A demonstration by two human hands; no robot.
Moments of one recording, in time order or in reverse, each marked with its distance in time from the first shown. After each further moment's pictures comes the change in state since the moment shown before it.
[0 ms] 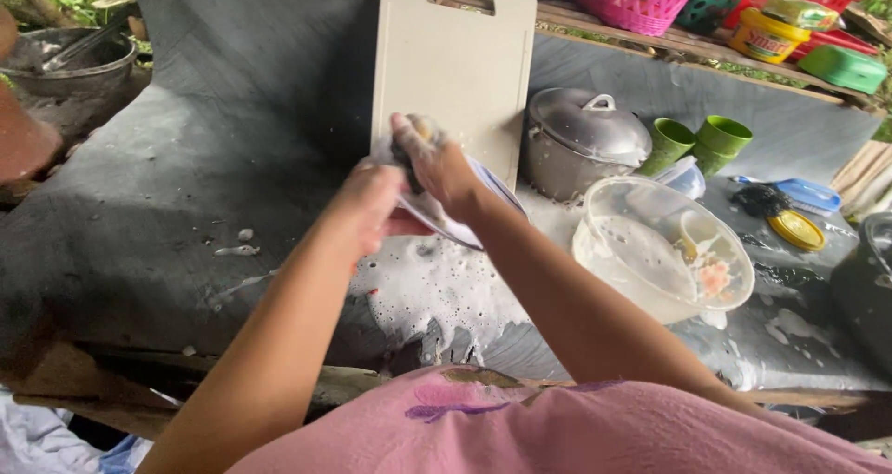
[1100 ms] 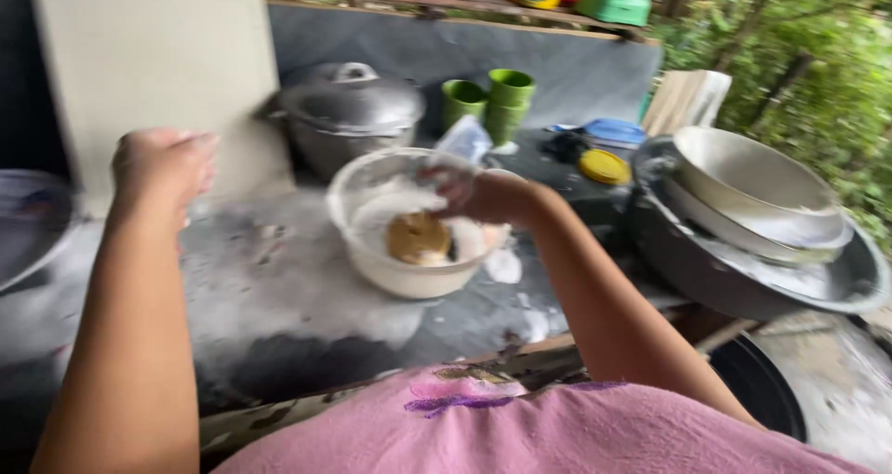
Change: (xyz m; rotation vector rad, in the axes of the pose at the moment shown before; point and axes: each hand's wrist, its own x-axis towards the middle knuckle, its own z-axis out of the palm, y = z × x) left_hand 0.057 -0.034 0.169 0.649 0.484 0.242; right_hand -0.150 0.106 -0.399 -0.528 -0.314 0.176
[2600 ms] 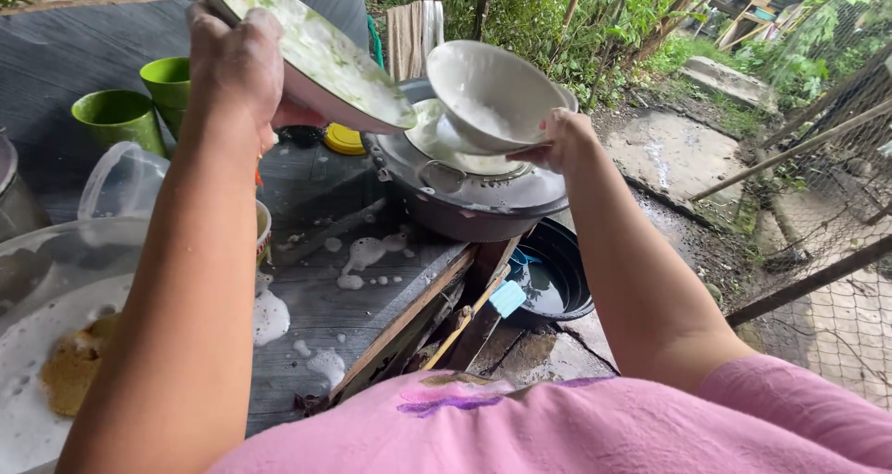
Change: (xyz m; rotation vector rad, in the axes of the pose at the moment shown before) left_hand -0.151 0.262 0.379 -0.799 -0.885 0.314; right_hand -0.319 0.252 -0.200 1.267 1.536 0.852
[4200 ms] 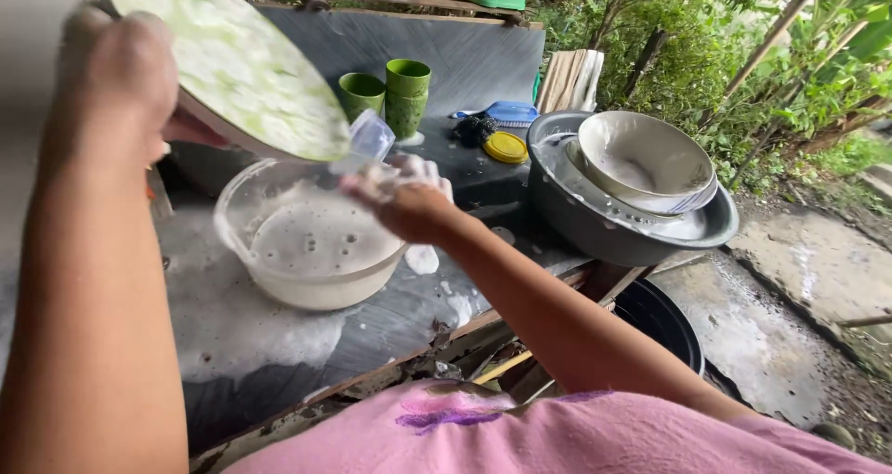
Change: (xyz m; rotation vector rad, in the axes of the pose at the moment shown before) left_hand -0.138 0.095 -0.236 0.003 0.217 -0.222; right_hand -0.331 0.226 0.203 -1.284 -1.032 -0.837
